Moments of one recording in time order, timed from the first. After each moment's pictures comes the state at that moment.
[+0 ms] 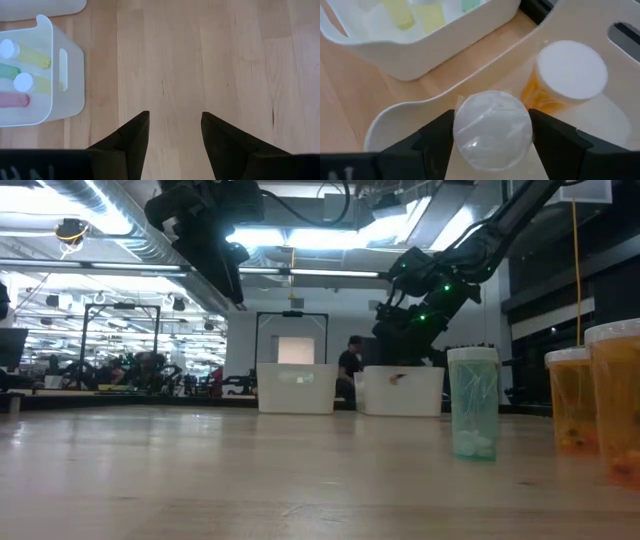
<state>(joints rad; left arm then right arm) 0.10 1.36 1.10 -0.80 -0.01 0.15 -0.53 1.69 0.89 -0.02 0.05 0.07</state>
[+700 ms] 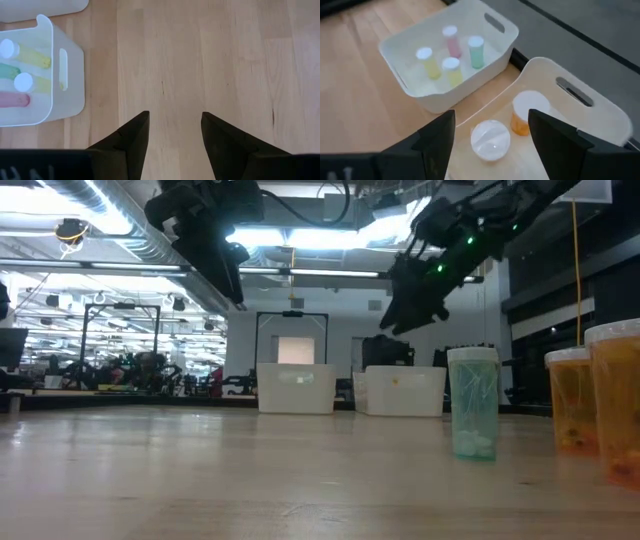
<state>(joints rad) 0.10 1.36 1.10 -0.80 -0.01 0.15 -0.53 1.41 0.89 -0.13 0.04 0.11</state>
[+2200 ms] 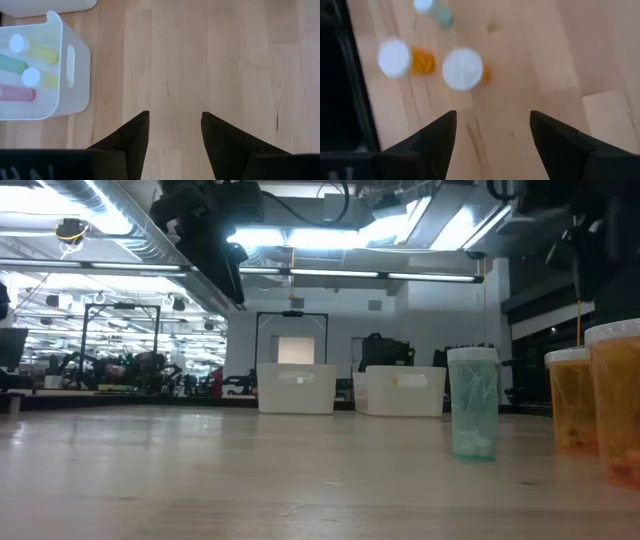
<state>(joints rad) 0.10 1.36 1.10 -0.79 -0.04 0.11 0.44 1.17 0.89 -0.86 0.00 0.76</state>
